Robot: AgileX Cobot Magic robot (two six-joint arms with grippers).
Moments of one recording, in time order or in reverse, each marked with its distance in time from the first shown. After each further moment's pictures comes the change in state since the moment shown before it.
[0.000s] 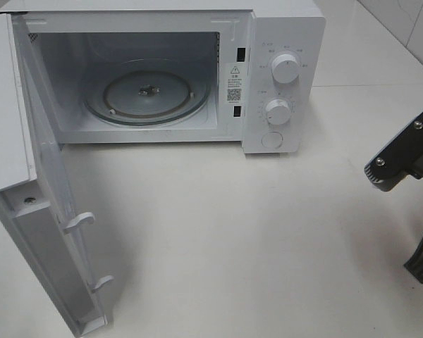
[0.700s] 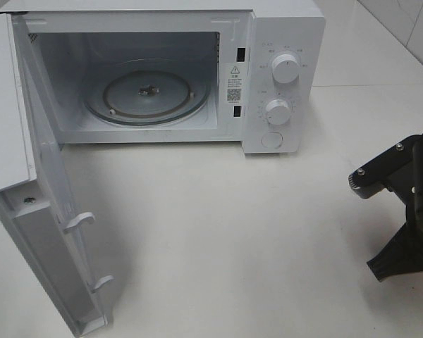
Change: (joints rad) left arm 0.000 0.000 0.000 0.000 0.000 0.000; right arm -0.084 0.271 -0.002 -0.021 -0.111 0.309
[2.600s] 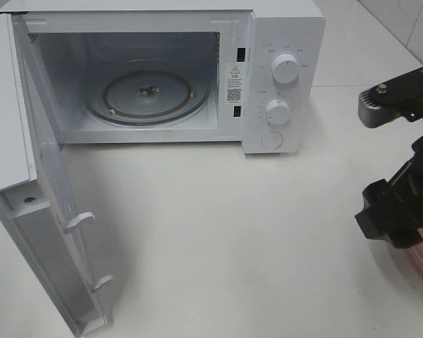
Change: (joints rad) left arm 0.000 0.000 0.000 0.000 0.000 0.000; right arm -0.074 -0.390 -0.129 0.528 -0.102 -0.621
